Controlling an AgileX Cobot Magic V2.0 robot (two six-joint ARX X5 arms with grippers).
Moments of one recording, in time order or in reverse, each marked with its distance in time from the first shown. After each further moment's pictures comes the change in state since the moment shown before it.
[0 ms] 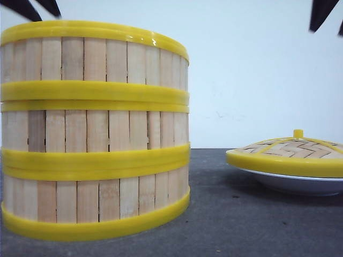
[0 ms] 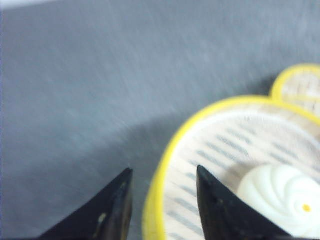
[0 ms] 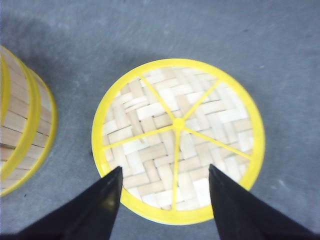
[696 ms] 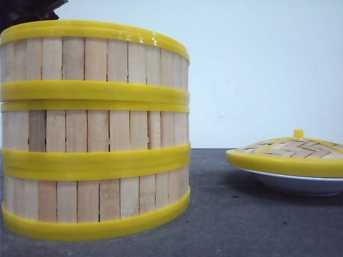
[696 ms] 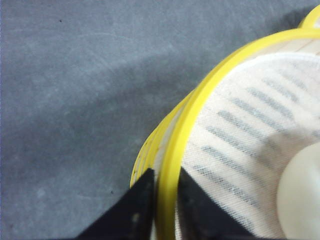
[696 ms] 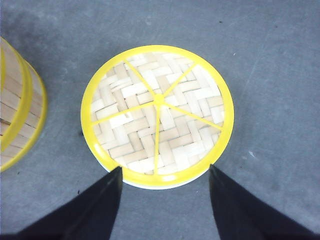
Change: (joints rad) left arm -0.008 0.230 -0.048 -0.011 0.078 0.002; right arm 0.000 -0.163 0.033 -0.162 0.065 0.000
